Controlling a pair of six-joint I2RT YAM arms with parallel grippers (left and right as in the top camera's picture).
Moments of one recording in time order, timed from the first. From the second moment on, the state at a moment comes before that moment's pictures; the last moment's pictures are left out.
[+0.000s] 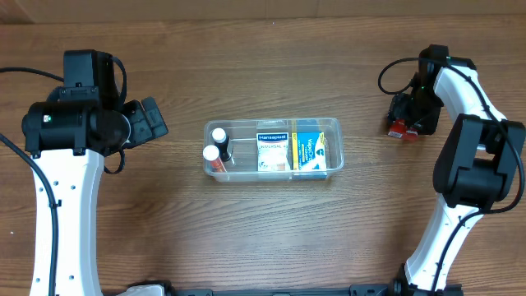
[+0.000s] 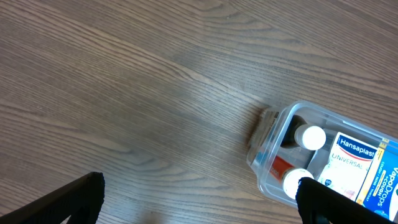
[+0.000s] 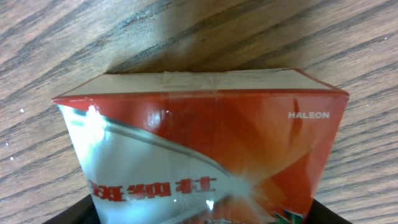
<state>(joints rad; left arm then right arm) 0.04 1.43 1.59 -1.34 -0.05 -0.38 -0.18 2.25 1.73 -1.08 -0.01 0.20</state>
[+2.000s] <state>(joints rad) 0.04 1.43 1.59 -1.36 -0.05 -0.38 0.75 2.09 1.79 -1.05 -0.13 0.67</state>
